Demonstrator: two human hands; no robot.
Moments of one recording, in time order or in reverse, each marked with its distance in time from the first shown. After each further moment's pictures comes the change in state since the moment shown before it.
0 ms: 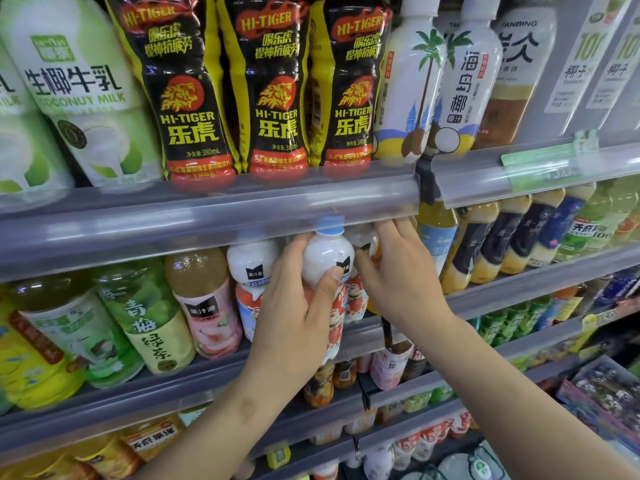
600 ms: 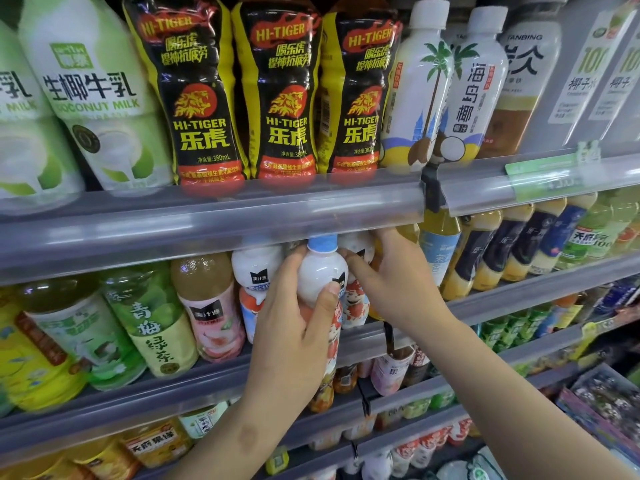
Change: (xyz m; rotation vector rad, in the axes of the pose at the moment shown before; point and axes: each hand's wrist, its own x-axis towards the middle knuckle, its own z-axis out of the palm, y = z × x) left_hand -0.013 -0.008 -0.003 0.016 0.057 -0.030; right_hand 0.006 -0.002 0.005 0.220 -0.046 0.034
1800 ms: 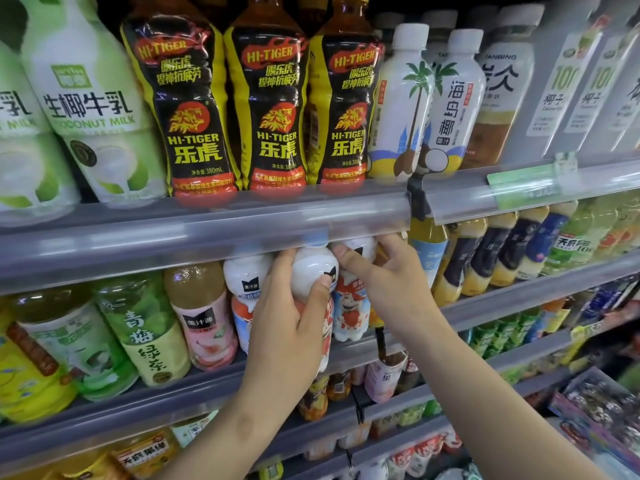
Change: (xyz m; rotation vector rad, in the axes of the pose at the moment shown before) left_hand 0.009 0.015 0.003 -0.024 0.034 -0.029; right_hand -0.004 -0.004 -0.006 0.627 0.032 0.237
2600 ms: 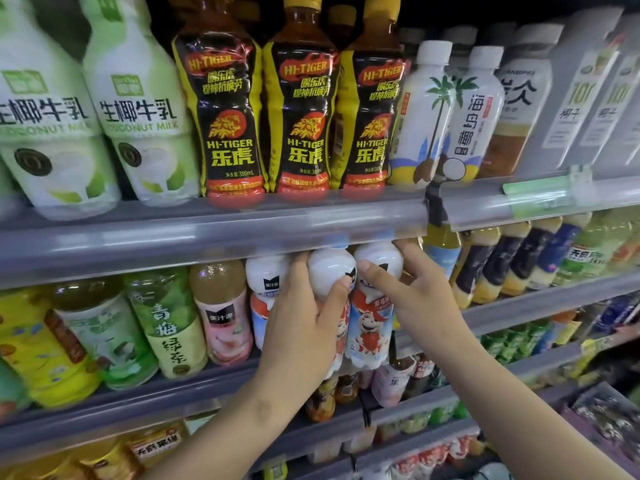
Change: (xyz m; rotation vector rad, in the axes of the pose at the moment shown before) left_hand 0.004 0.000 -0.008 0.067 -0.066 -0.008; right_hand -0.017 -0.006 -0.012 -0.136 -0.017 -0.043
